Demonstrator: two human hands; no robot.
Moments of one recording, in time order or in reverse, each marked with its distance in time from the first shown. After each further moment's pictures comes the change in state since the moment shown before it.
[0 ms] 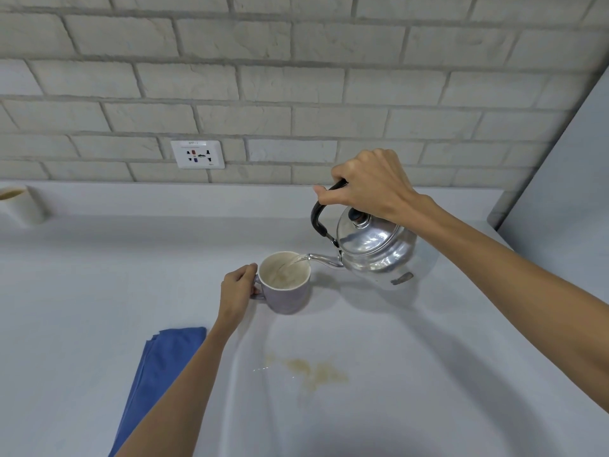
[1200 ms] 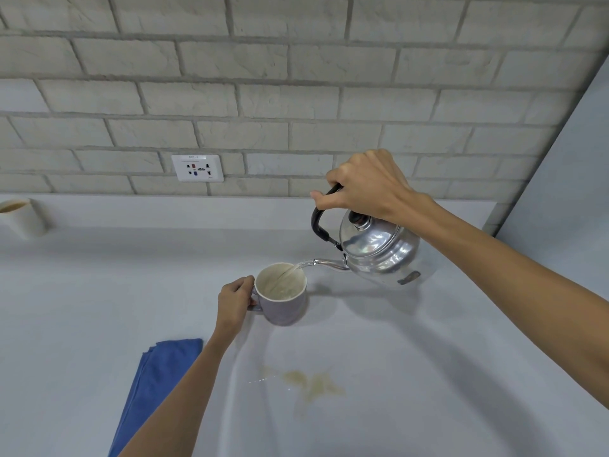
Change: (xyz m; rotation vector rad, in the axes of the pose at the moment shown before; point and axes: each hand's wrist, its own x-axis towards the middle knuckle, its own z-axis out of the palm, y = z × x) left_hand -0.003 0.005 0.002 -0.021 0.026 -0.015; right_hand 0.011 0.005 -0.020 -0.079 -0.025 -0.085
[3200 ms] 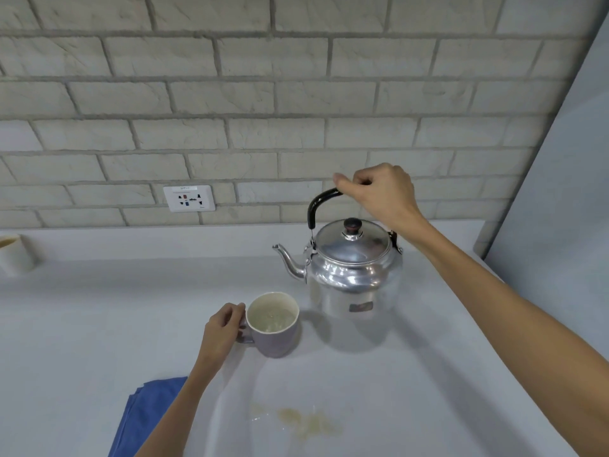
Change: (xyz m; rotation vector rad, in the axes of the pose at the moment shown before) left_hand -0.003 0.012 -0.010 0.107 -0.034 0.019; right_hand -0.006 0.040 0.009 0.588 0.252 0.557
